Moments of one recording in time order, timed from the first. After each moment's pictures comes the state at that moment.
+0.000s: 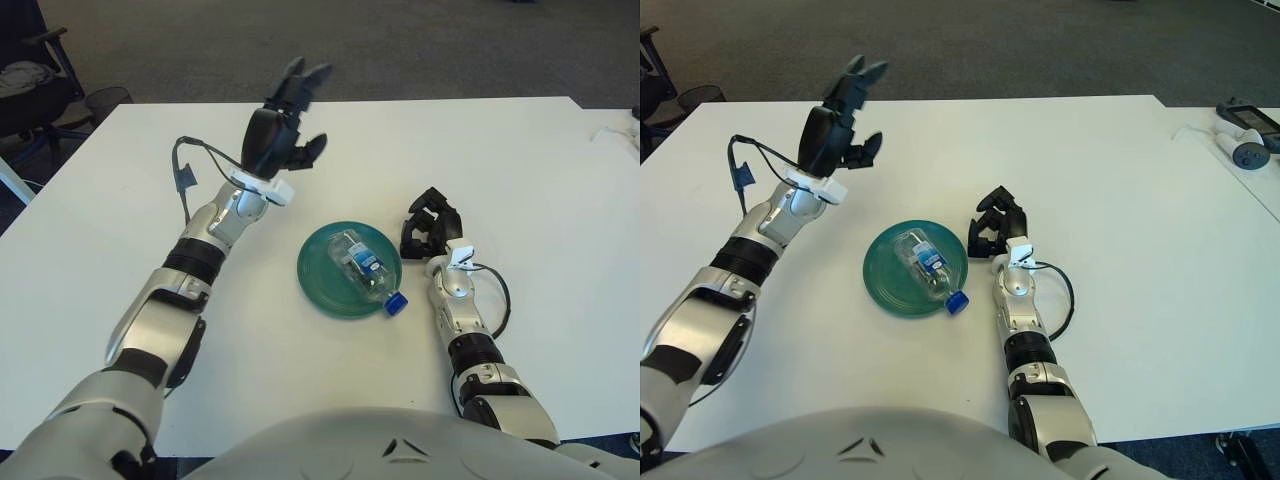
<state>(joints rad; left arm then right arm) -0.65 0.26 -0.20 0.61 0.45 -0.65 0.50 -0.24 0.05 -0.09 0.66 -0.03 -0.44 -0.15</state>
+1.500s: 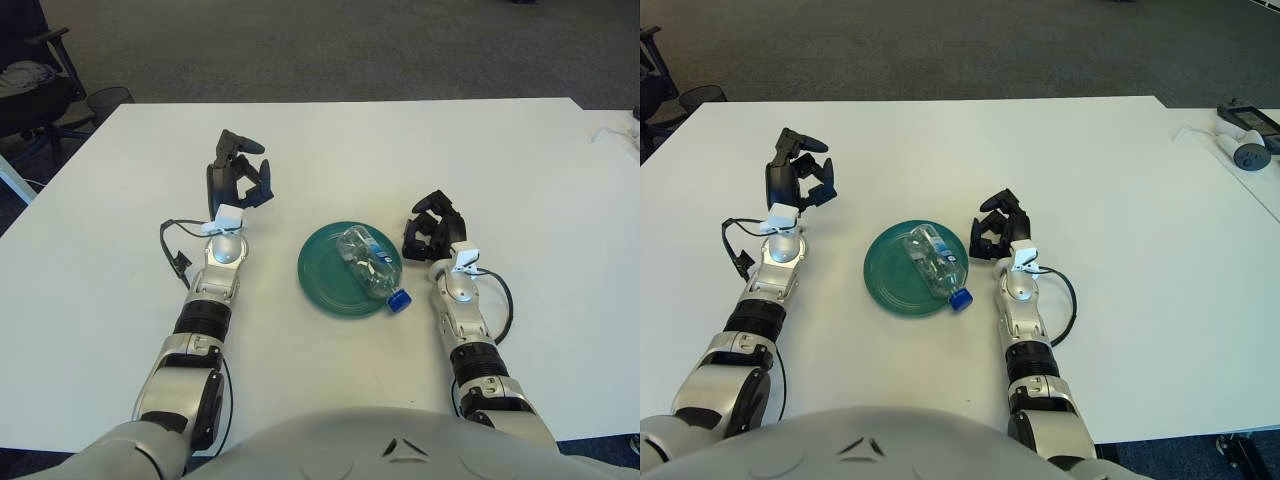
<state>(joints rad) -0.33 0.15 0.04 0.53 0.24 -0.60 0.37 -0.17 0.06 -0.09 0.53 -0.02 -0.34 -0.13</state>
